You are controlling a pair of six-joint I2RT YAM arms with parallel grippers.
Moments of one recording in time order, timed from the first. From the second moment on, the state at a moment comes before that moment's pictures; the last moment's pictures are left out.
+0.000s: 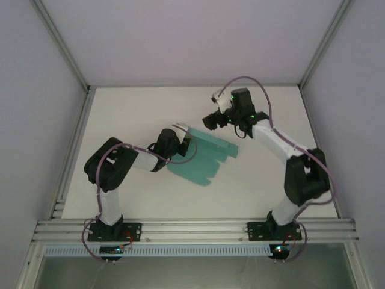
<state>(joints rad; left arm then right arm) -0.63 1.90 0.79 0.64 0.03 -0.09 0.38 1.69 1.31 -0.26 -0.37 -0.16</state>
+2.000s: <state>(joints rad) -0.47 1.76 0.93 0.40 0.14 -0.42 0.21 1.37 1.24 -0.50 -0.50 -0.11</state>
